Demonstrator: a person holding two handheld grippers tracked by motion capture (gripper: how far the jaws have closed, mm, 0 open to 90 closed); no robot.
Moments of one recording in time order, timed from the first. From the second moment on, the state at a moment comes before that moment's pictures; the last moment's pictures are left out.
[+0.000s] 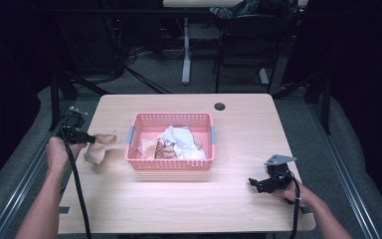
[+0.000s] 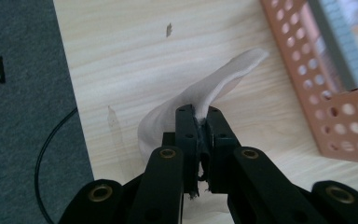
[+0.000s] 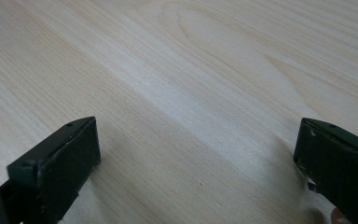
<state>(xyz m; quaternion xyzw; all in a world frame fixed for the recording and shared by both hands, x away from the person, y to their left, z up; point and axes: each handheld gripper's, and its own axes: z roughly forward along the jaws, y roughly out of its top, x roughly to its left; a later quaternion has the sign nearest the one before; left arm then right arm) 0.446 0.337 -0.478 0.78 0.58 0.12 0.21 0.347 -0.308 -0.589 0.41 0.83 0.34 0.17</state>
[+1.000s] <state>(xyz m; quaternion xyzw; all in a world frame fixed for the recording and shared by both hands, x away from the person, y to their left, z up) 0.443 0.340 -0.517 0.76 0.60 0.10 0.23 0.347 -0.308 -0.589 0.41 0.83 0.34 0.17</state>
